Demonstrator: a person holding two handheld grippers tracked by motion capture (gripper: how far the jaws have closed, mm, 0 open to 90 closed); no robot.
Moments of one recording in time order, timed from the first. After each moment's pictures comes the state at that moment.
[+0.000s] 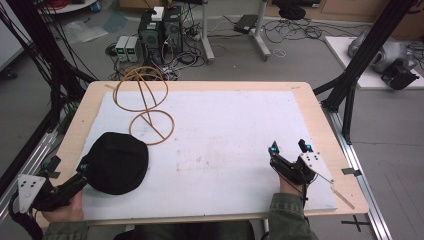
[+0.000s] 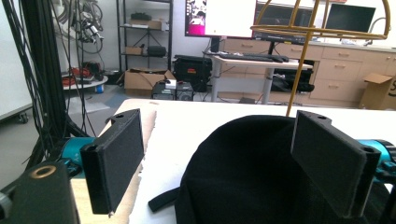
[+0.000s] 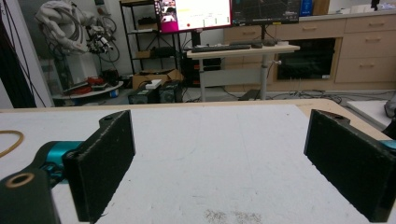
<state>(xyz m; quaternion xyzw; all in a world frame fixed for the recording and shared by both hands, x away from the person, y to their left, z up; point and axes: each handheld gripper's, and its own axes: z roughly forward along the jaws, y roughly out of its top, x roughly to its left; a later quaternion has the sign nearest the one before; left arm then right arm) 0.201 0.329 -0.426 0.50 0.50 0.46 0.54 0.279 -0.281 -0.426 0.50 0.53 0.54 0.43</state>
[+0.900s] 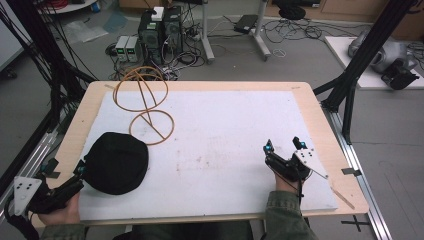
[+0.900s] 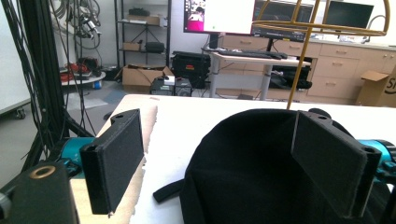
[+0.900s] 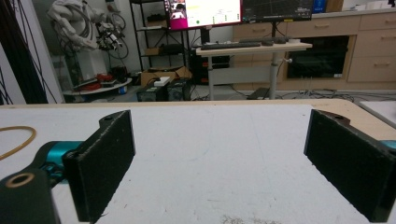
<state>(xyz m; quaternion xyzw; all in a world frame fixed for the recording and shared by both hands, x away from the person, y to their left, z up) 0.198 0.336 -0.428 0.50 0.51 0.45 0.54 0.287 -0.271 -0.426 0.49 0.54 0.54 0.41</state>
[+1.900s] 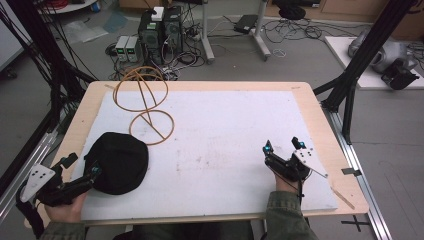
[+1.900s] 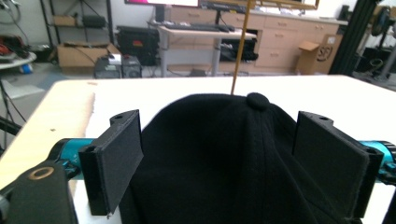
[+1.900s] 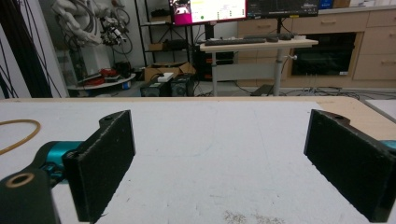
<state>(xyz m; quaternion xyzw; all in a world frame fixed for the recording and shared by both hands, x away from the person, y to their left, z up) 0.216 0.326 -0.420 0.59 0.46 0.36 0.56 0.288 -0.271 -0.427 0.49 0.55 0.54 0.41</state>
